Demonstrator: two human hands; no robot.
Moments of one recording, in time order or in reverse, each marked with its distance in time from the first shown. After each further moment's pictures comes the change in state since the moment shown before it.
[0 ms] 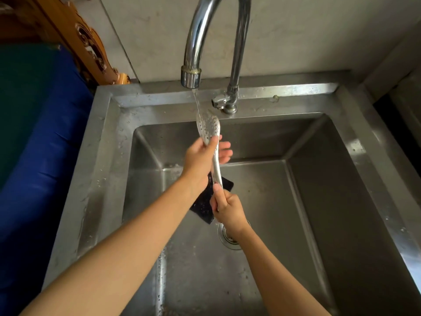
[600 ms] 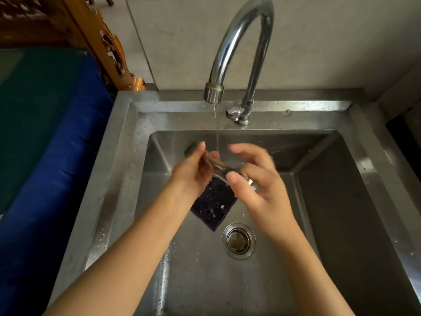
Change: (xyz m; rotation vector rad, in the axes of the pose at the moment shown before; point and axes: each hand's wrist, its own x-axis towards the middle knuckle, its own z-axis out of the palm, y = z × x) left_hand -0.016 0.033 -0.031 -0.381 0.155 -0.251; right_hand -0.048 -0.135 -0.026 -0.303 0.001 -0.696
